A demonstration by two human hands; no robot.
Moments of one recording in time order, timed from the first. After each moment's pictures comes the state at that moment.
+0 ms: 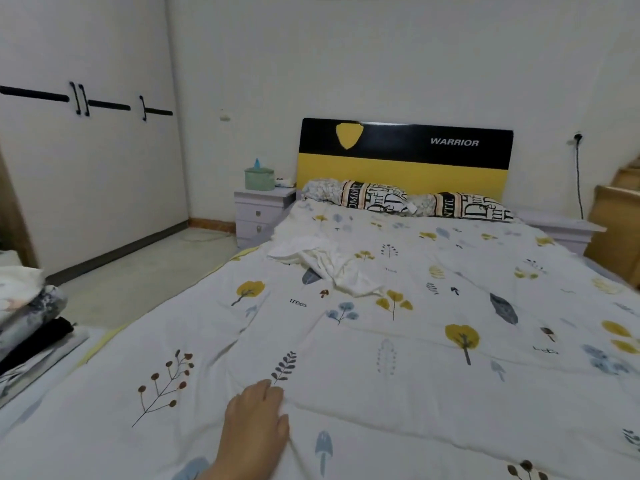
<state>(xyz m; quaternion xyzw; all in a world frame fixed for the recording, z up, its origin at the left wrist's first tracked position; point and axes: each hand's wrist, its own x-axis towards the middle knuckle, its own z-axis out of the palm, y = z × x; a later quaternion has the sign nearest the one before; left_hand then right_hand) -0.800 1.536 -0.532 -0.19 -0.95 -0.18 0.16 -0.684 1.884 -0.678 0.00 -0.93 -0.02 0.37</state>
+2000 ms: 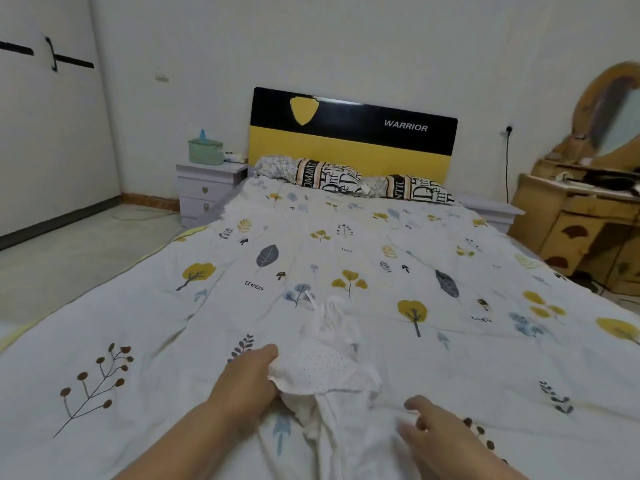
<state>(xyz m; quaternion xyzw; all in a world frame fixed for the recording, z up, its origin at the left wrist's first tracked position) -0.825 1.583 -0.488 -0.23 -0.92 -0.31 -0.02 -0.689 1.807 -0.459 -0.22 -0.95 0.22 -0.09</state>
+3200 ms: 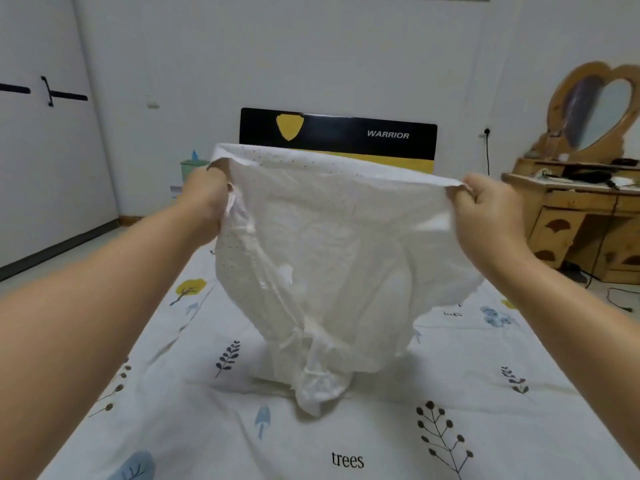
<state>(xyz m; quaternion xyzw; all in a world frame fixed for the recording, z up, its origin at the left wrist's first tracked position) -0.843 1.598 -0.233 -0.06 -0.68 -0.73 0.05 -0.690 1.852 -0.239 -0.12 -0.84 0.25 0.47</state>
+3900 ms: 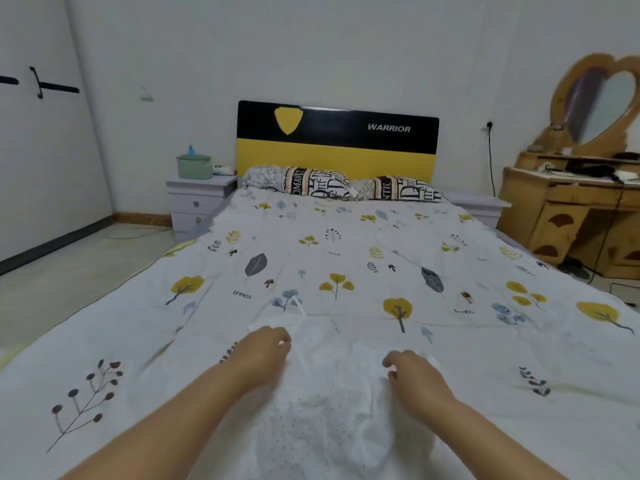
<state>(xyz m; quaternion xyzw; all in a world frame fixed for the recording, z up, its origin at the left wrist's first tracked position) -0.833 1.621 -0.442 -0.24 -0.95 -0.18 -0.08 -0.714 1.827 -0.446 -0.19 -0.97 0.13 -0.03</state>
